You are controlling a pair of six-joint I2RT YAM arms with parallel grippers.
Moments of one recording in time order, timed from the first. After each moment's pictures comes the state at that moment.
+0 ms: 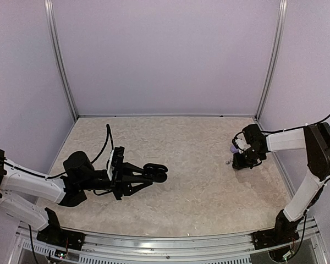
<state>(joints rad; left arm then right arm) -0.93 1.30 0.38 1.05 0.60 -0.11 0.23 1.68 0.89 -0.32 -0.07 0.02</state>
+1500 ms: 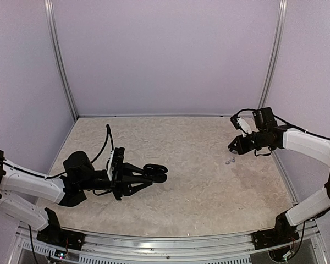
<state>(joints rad) -0.93 1.29 0.38 1.04 0.60 -0.10 0.25 1.41 0.93 -0.36 -0.26 -0.09</state>
